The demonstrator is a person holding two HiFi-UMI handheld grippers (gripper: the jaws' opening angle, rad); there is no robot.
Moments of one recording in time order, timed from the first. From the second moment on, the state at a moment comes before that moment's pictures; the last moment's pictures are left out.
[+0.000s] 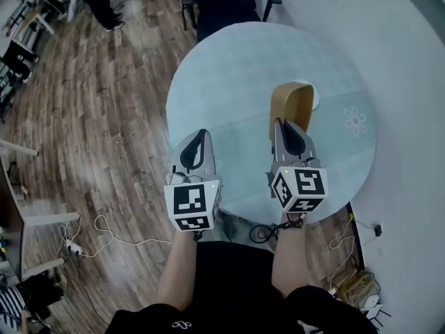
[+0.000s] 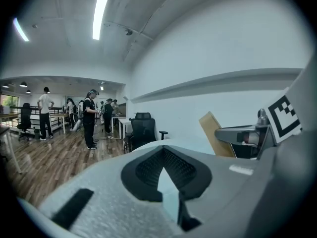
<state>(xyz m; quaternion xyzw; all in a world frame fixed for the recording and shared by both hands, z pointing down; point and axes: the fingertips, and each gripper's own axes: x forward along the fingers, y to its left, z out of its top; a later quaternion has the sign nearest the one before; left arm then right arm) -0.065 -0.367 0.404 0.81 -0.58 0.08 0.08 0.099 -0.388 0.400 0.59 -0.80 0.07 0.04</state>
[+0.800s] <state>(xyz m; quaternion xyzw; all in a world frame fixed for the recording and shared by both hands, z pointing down) -0.136 -0.450 0.455 0.77 -0.60 0.15 0.12 0.018 -0.558 0.671 0.33 -0.80 0.02 0.50</state>
